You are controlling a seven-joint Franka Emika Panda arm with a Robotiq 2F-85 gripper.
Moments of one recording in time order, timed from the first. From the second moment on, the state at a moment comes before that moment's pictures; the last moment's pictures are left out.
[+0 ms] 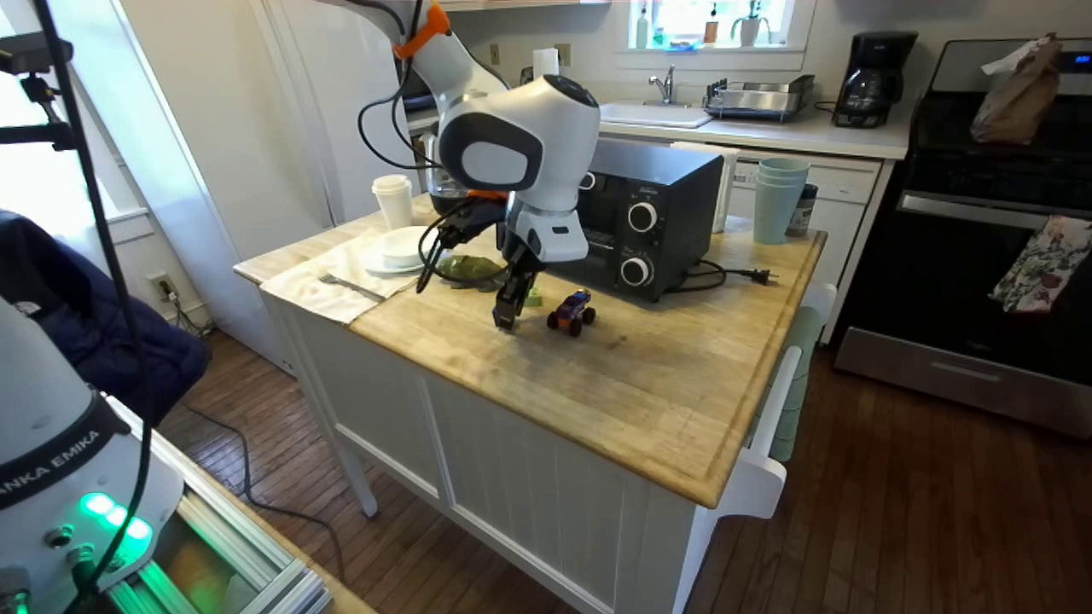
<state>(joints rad) -0.25 0.42 -0.21 -2.15 0.49 2.35 0.50</state>
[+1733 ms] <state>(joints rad) 0.09 0.33 -0.48 -2.38 -0.27 2.73 1.33</state>
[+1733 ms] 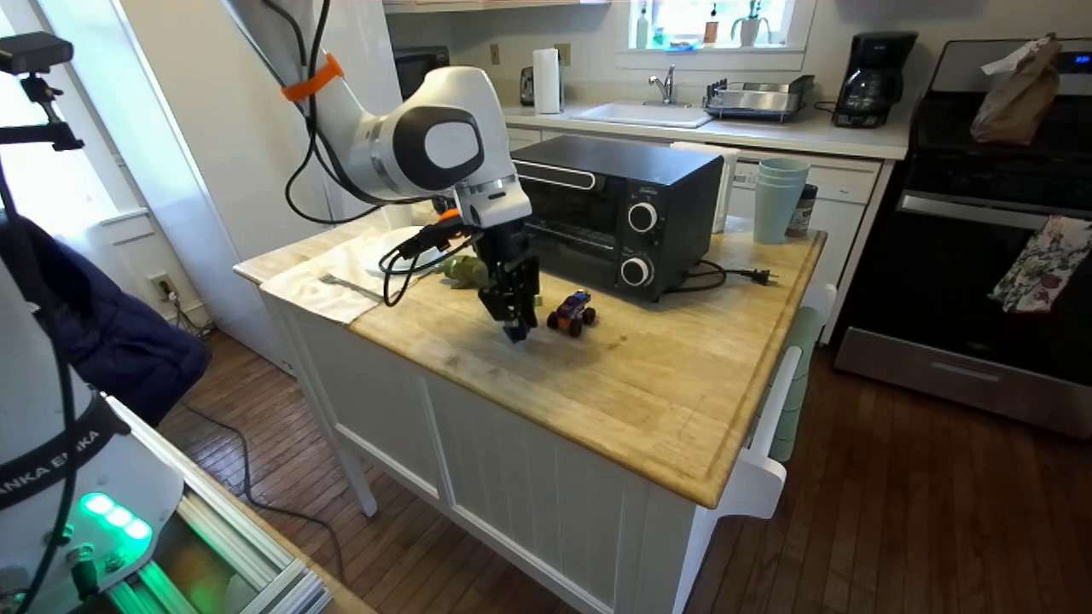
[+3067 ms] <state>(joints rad) 0.18 0.35 -0.53 -2.40 -0.80 2.74 1.87</state>
